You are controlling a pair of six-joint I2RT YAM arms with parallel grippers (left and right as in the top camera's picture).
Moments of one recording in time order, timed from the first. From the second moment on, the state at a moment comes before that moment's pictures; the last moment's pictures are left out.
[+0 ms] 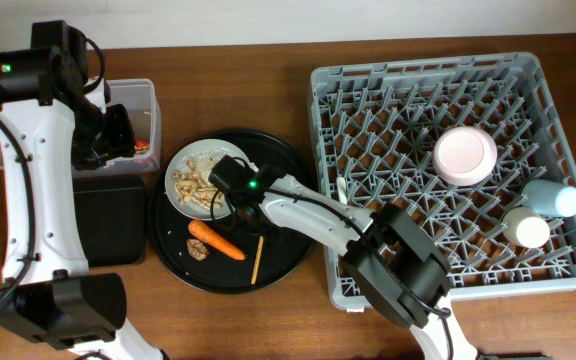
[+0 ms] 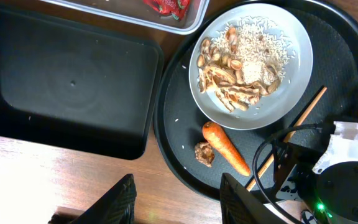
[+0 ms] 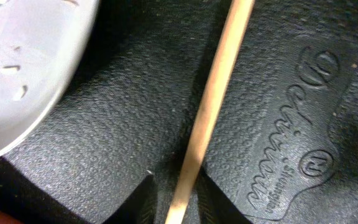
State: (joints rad) left arm 0.11 1.87 2.12 -1.68 0.01 -0.18; right arm 0.84 2.19 1.62 -0.87 0.04 0.81
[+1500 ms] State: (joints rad) left arm 0.01 1.86 2.08 -1.57 0.06 -0.19; right arm 0.17 1.60 1.74 -1.35 -0.01 0.34
